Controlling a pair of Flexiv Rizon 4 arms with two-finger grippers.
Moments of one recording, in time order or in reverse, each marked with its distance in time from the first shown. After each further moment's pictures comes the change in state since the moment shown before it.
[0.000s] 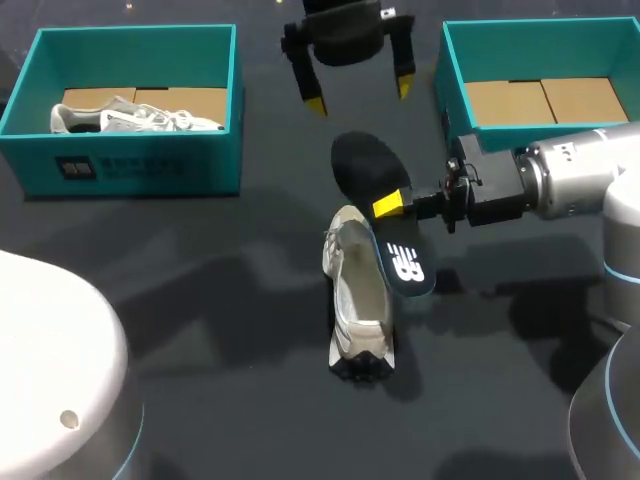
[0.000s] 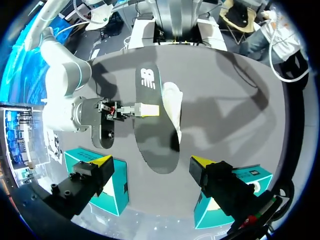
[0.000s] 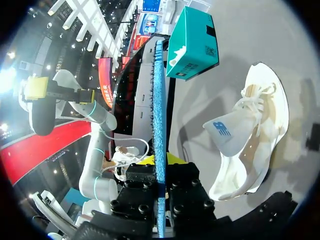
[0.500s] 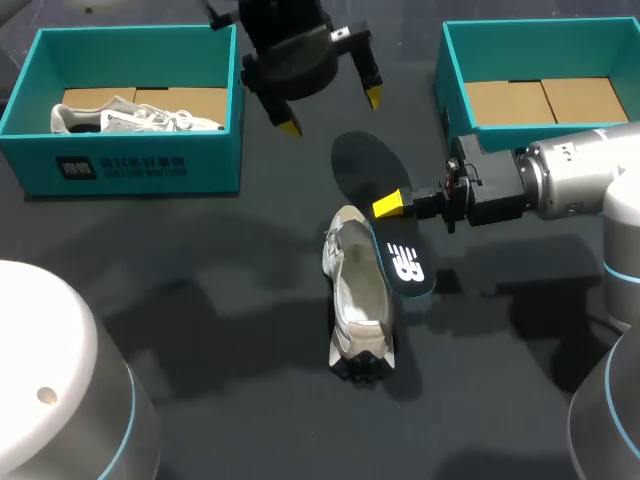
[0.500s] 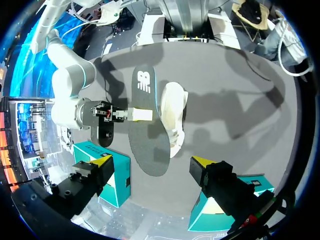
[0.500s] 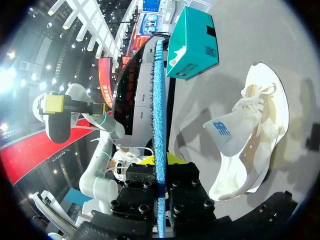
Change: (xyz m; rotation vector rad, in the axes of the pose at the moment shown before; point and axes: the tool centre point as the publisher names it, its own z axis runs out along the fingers) left arm 0.033 -0.016 -0.003 -0.054 -0.145 -0.045; right arm 0.000 0.000 0.000 0.000 0.000 0.000
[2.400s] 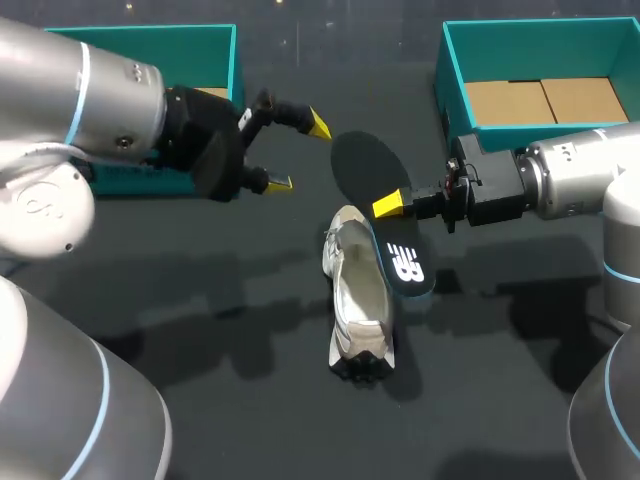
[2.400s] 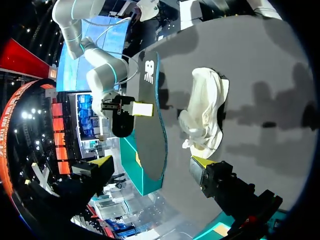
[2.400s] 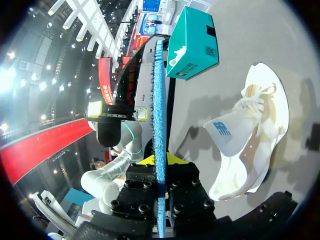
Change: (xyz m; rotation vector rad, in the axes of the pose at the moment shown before) left arm 0.055 -0.002 0.047 -0.090 -0.618 -0.046; right arm 0.000 0.000 0.000 0.000 0.000 0.000
